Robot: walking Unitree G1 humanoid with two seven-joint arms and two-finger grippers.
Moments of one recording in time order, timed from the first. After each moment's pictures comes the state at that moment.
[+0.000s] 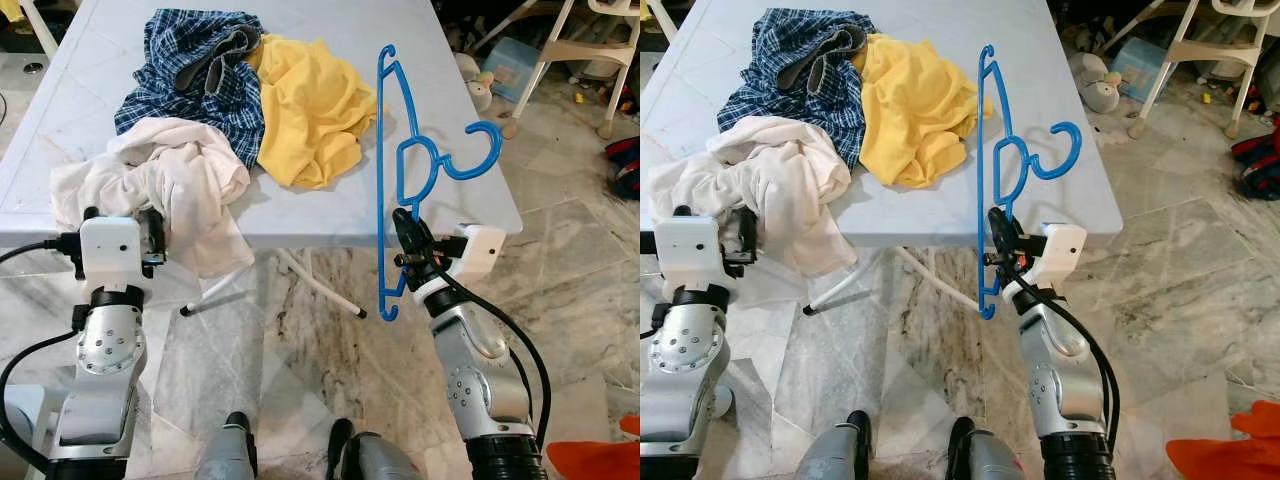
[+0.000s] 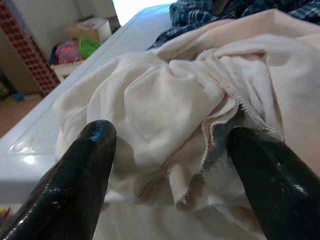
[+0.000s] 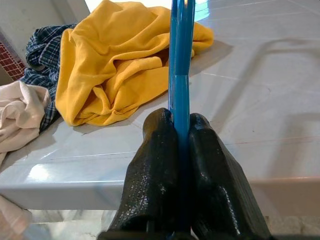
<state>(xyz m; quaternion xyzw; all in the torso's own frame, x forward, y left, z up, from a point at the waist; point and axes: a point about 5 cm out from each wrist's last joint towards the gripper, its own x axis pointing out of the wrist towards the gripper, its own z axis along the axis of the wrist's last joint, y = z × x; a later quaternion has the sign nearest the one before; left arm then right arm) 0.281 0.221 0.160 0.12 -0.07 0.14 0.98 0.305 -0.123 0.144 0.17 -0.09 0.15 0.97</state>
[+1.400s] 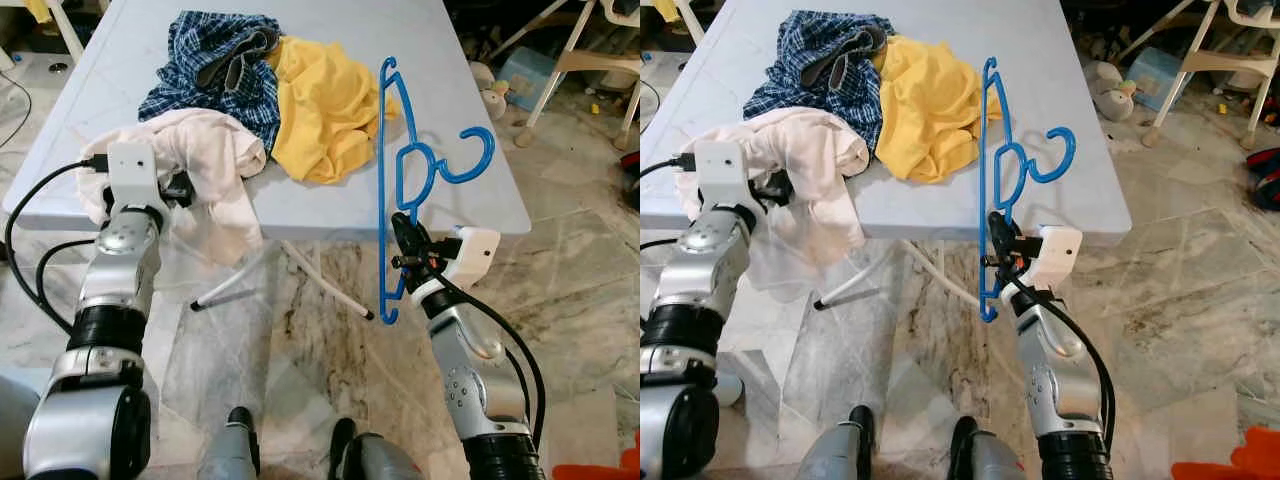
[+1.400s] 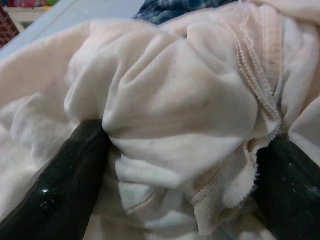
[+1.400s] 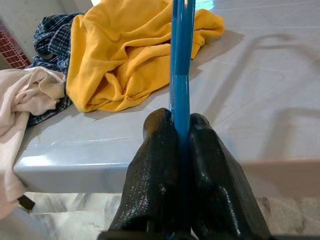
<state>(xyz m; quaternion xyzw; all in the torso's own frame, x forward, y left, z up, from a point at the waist) 0.390 0.226 0.197 0.06 0.01 0.08 0.99 0.306 -0.125 0.140 0.17 -0.08 0.13 0.97</state>
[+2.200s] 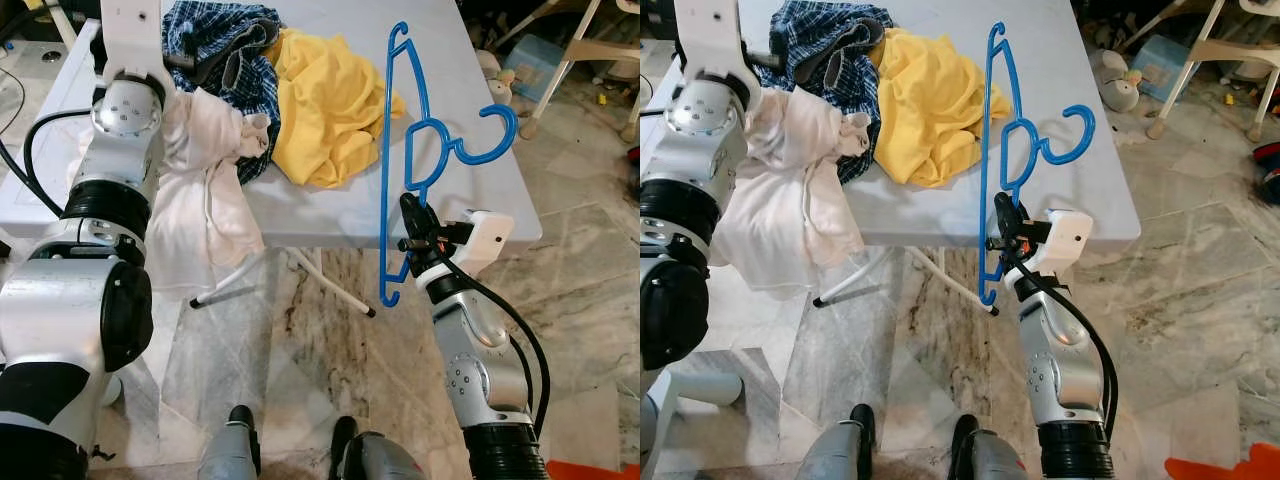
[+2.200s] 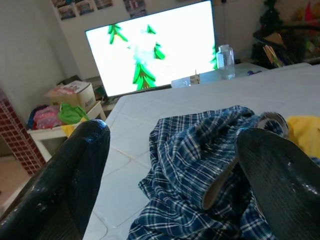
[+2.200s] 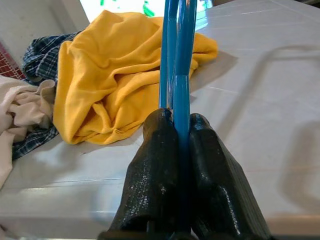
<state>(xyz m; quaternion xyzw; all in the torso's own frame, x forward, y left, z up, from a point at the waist) 0.418 0.198 0.318 0.15 -0.19 0.07 0.97 0.309 -0.128 0.156 0.17 -0.11 0.12 0.97</state>
